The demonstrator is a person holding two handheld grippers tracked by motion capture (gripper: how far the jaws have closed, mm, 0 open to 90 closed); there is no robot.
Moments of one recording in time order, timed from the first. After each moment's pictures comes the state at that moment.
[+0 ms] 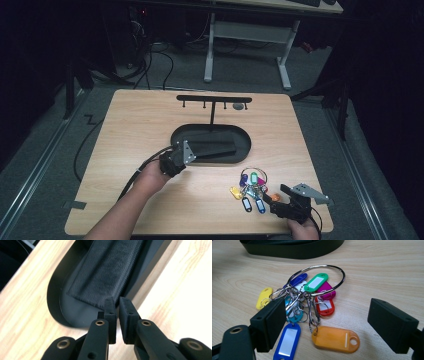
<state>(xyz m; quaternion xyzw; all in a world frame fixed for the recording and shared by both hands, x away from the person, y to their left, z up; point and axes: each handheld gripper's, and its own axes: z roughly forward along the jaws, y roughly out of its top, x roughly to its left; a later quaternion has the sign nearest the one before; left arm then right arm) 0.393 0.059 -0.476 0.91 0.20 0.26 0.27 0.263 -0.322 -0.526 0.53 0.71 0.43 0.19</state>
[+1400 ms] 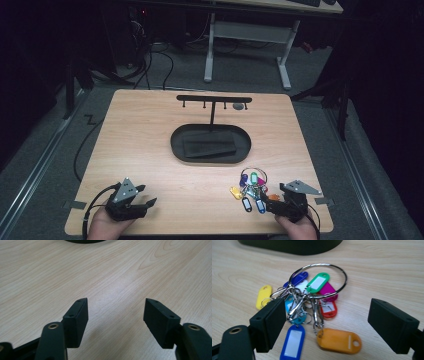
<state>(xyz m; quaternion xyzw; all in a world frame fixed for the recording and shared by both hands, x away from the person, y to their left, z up) 0.298 0.192 -0.520 0.84 0.33 0.14 0.40 0.267 -0.302 -0.508 0.54 0.73 0.37 0.20</state>
